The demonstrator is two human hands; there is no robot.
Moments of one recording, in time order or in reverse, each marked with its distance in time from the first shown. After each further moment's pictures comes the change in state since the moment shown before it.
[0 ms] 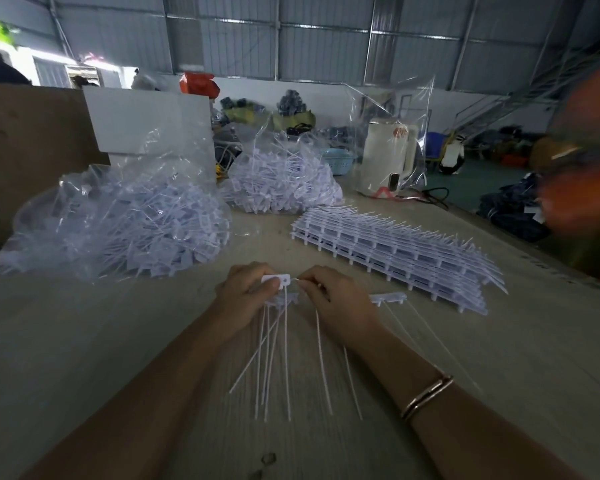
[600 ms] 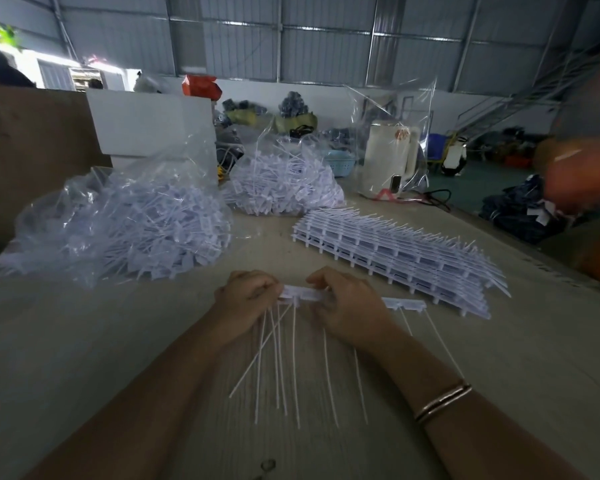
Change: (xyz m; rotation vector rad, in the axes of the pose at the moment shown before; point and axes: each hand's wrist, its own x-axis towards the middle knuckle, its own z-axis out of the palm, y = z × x) left_hand 0.005 -0.013 0.000 0.103 -0.016 -0.056; right_hand -0.004 0.010 -0.013 -0.156 -0.107 0.021
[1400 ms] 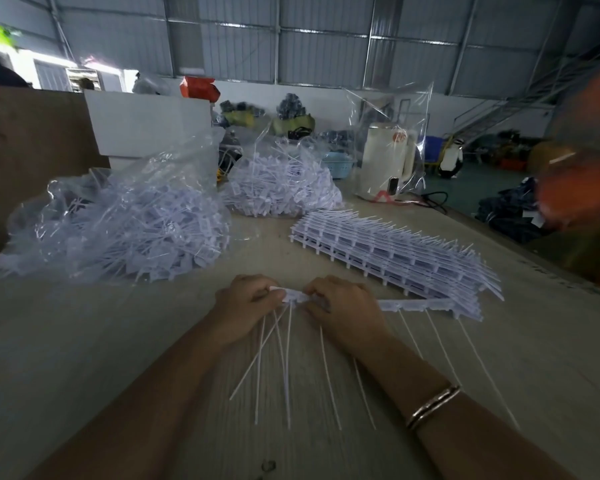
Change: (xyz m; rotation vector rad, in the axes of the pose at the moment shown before) left_hand -0.001 0.004 0.001 0.004 -0.046 0.069; right_hand 0.003 -0.003 0.008 -0.163 -0.008 -0.001
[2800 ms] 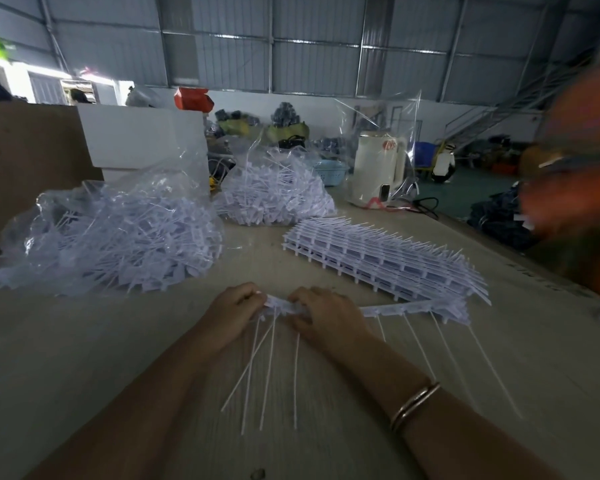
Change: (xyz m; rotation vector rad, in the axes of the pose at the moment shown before) left_hand 0.003 -0.005 0.002 -0.171 0.032 -0.134; right_hand 0.003 -0.010 -0.003 -0.026 -0.088 0.020
